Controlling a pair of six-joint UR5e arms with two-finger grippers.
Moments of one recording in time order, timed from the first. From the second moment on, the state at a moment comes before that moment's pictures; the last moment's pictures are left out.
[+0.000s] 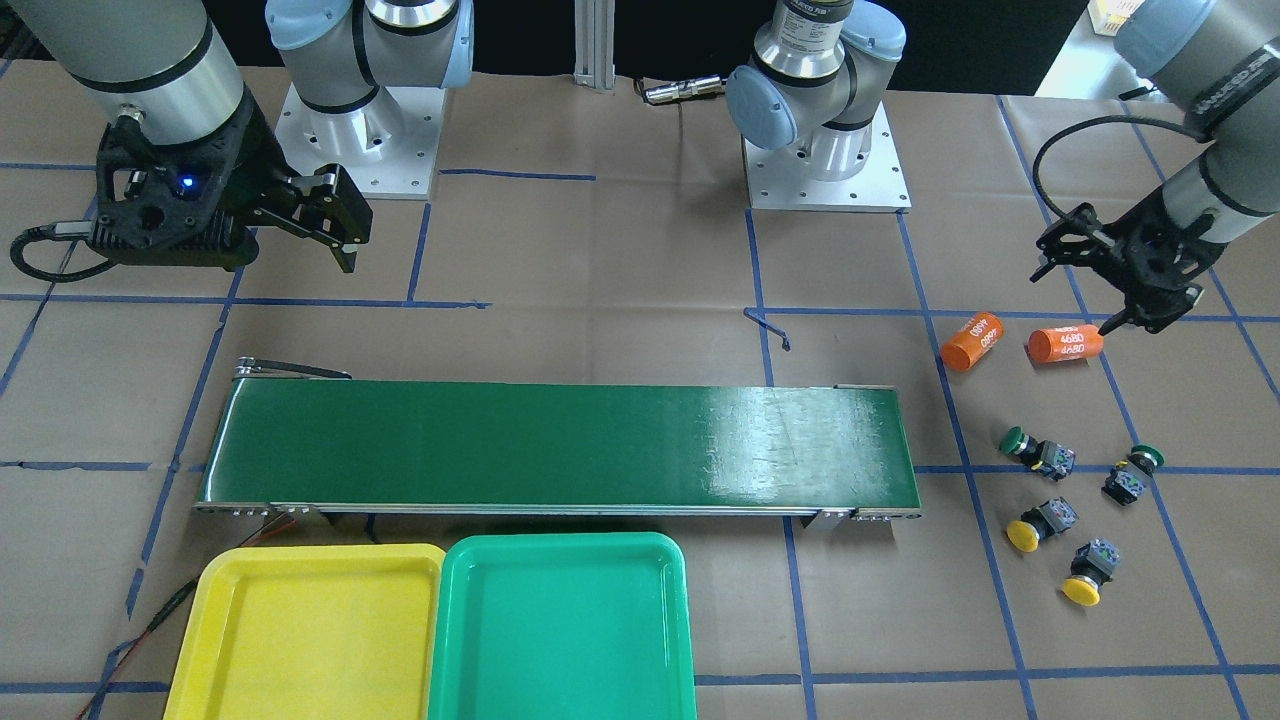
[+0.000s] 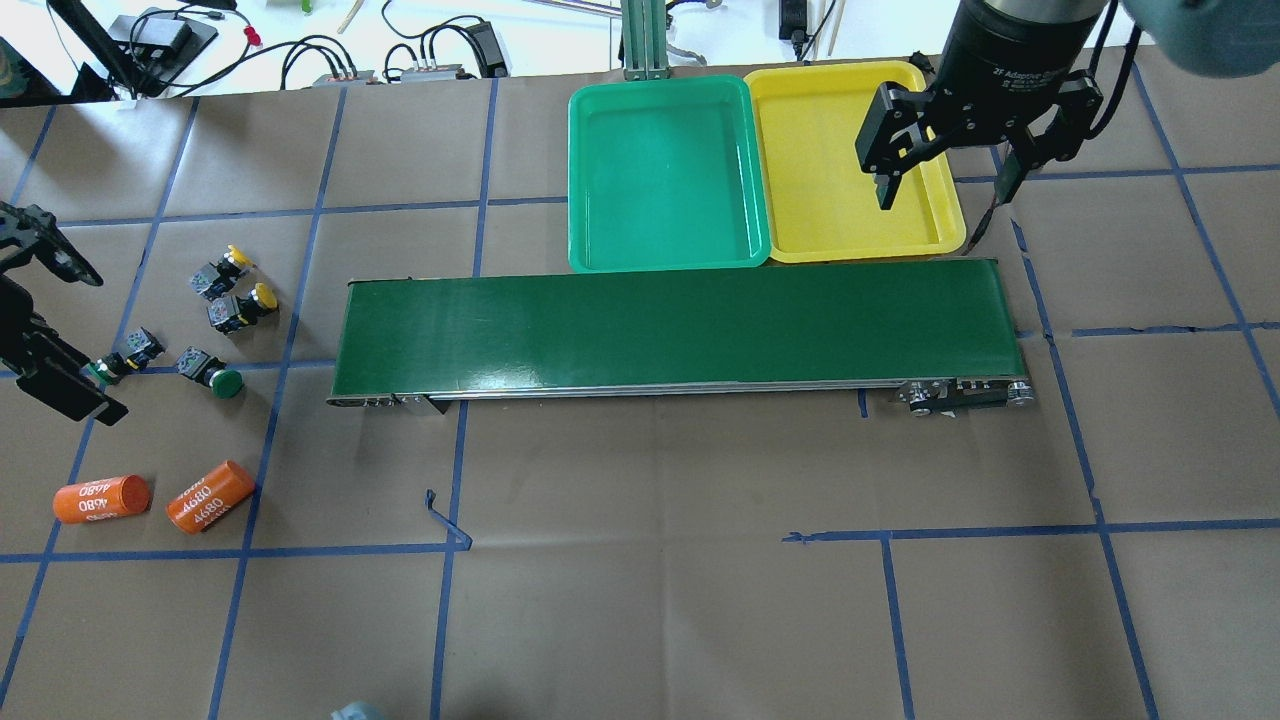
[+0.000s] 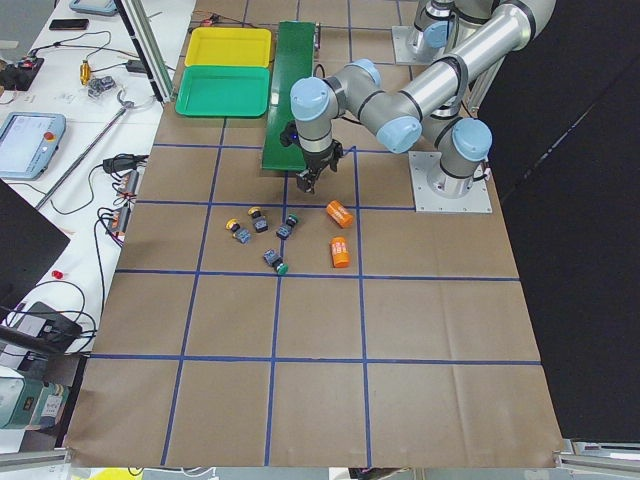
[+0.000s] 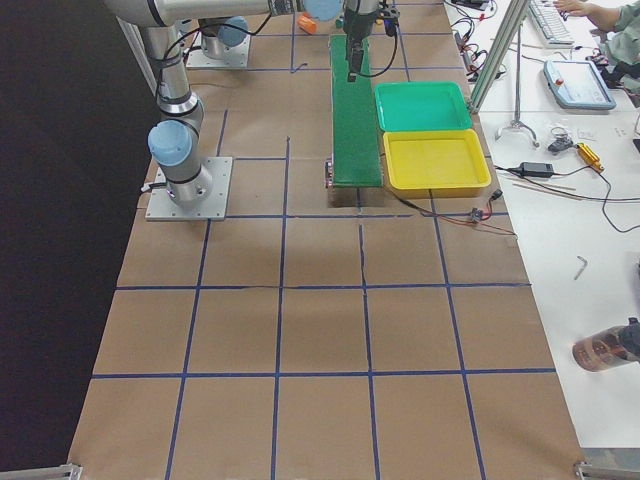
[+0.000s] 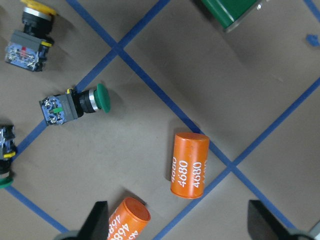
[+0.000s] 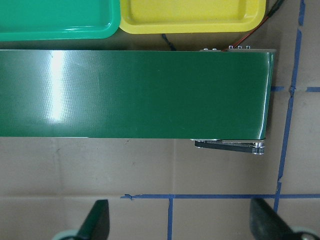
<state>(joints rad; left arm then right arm) -0.93 -1.58 -1.94 -1.30 1.59 1.45 1.59 -1.48 1.41 -1.44 -1.57 0.00</state>
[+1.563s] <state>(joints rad) -0.91 -1.67 -2.28 -0.75 1.60 1.58 1.59 -1.48 1.44 -1.44 -1.57 -0.04</state>
